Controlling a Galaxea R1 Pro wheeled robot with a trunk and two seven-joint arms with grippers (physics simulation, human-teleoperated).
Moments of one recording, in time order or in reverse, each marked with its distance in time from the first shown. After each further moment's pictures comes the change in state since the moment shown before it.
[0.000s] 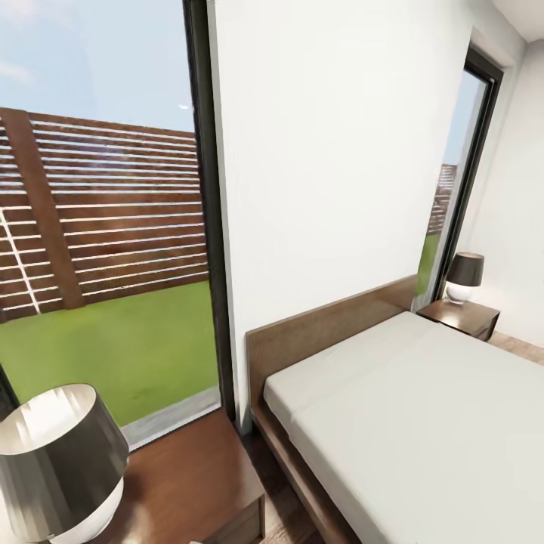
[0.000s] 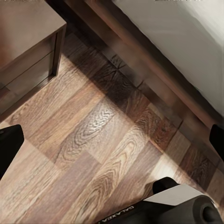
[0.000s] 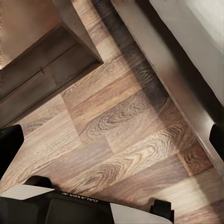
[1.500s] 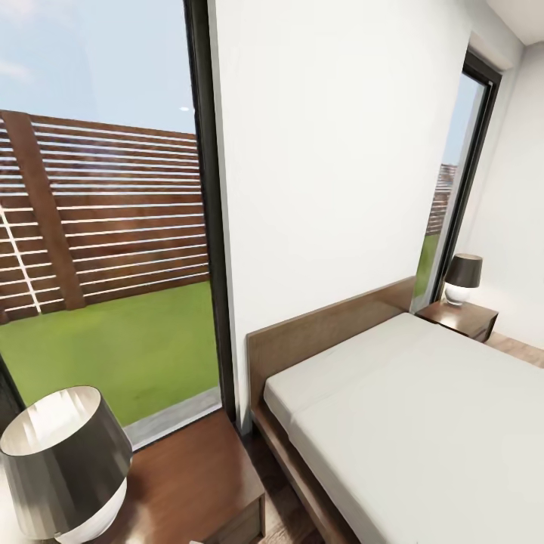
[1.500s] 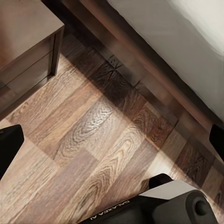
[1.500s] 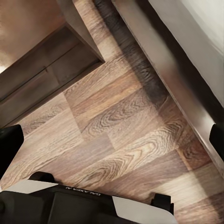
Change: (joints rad) left arm -0.001 0.000 0.000 0.000 0.000 0.000 0.000; right arm -0.001 -0.003 0.000 0.000 0.000 0.001 0.001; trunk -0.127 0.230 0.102
